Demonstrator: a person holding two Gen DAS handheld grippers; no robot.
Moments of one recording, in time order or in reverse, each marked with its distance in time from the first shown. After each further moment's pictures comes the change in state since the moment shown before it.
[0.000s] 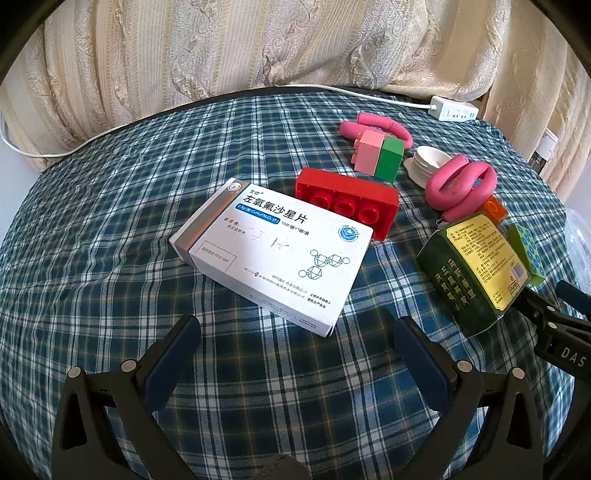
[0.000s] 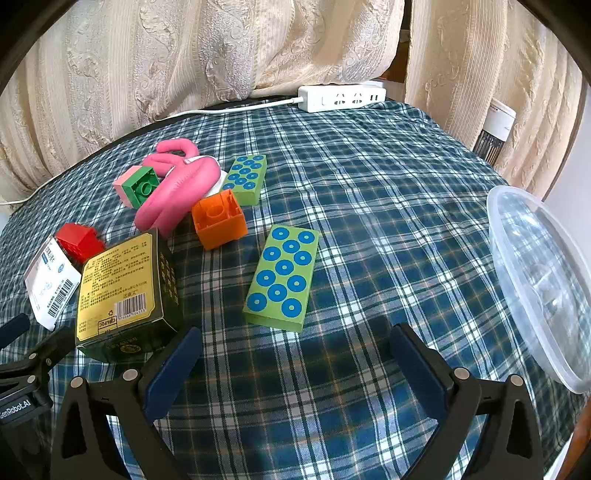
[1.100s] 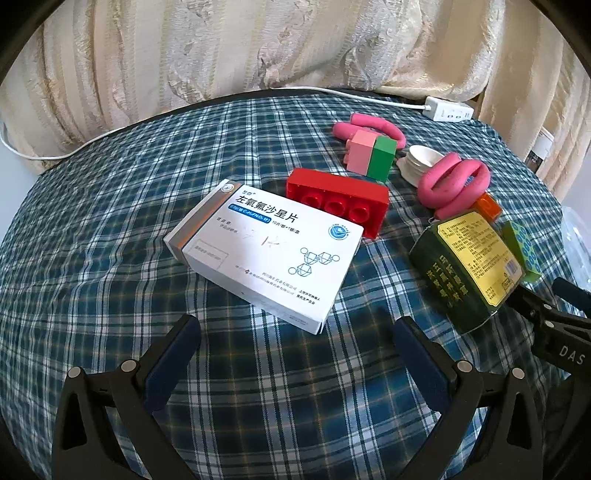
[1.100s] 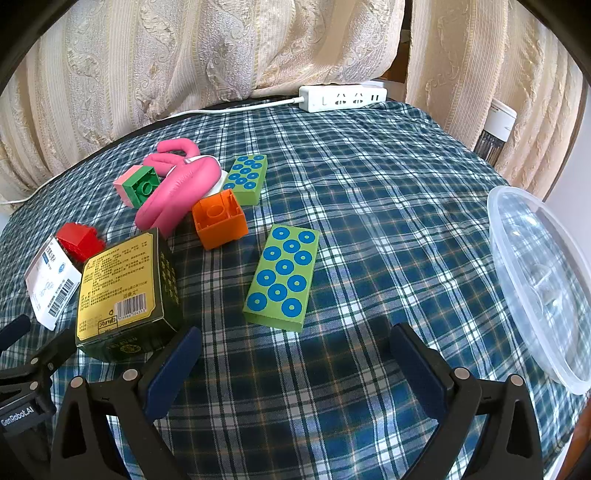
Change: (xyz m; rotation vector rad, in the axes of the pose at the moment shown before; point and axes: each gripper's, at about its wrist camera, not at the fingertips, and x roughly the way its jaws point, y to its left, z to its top) left arm -0.001 -0.008 -0.001 0.010 -0.007 -0.007; right arm 0.000 0.001 -0.001 -0.016 0.001 0.010
